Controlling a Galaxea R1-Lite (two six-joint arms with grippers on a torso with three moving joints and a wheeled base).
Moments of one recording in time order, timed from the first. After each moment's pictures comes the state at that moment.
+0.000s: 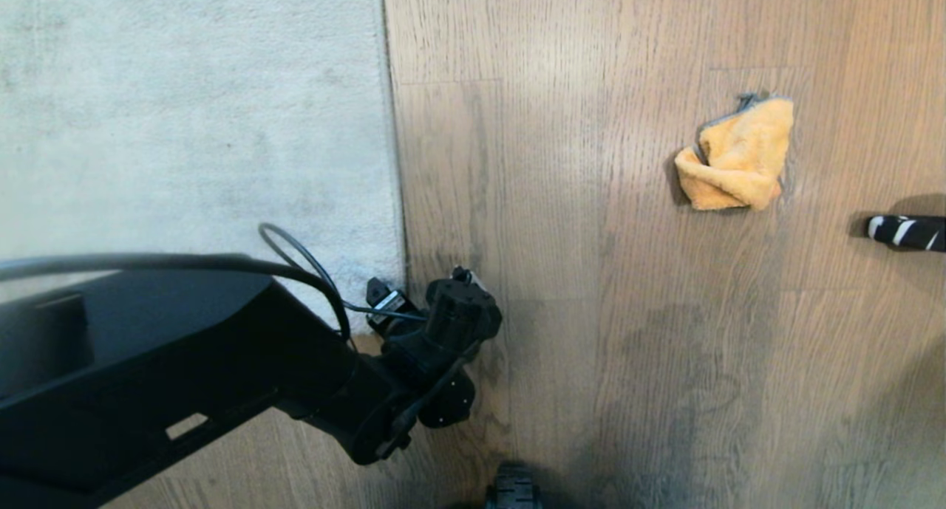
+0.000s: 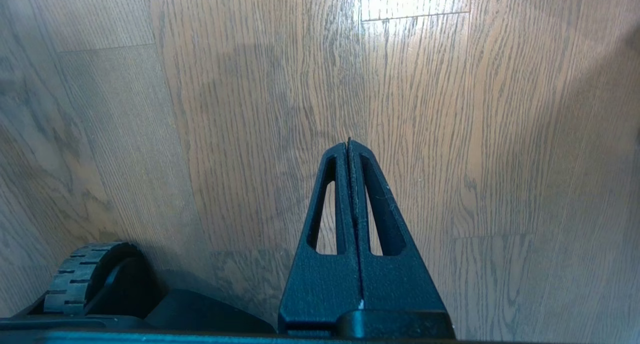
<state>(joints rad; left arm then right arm) -0.75 2.18 -0.97 -0.74 1.15 0.63 0.00 0.00 0.00 -0.05 -0.03 0.05</state>
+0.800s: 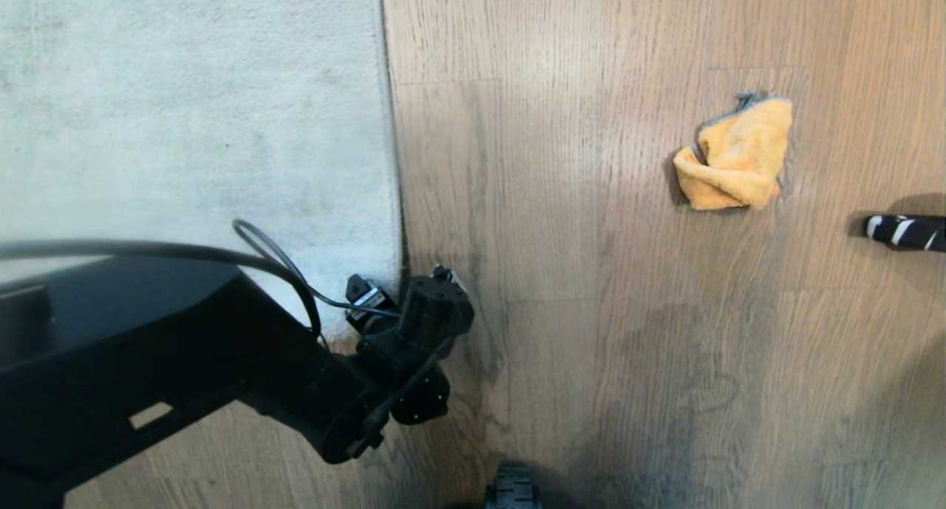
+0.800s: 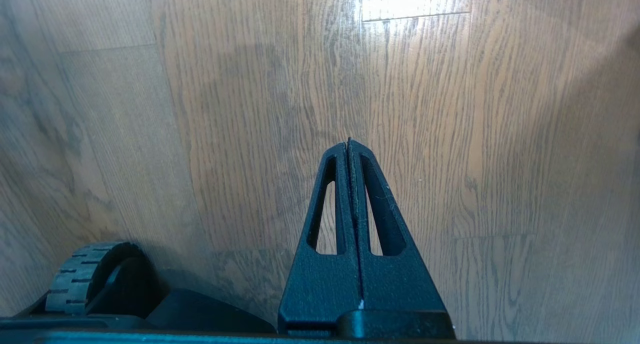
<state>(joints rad) -0.69 2.13 -0.88 -0.77 1.15 0.70 0.00 0.00 0.00 -0.05 -0.03 0.05</state>
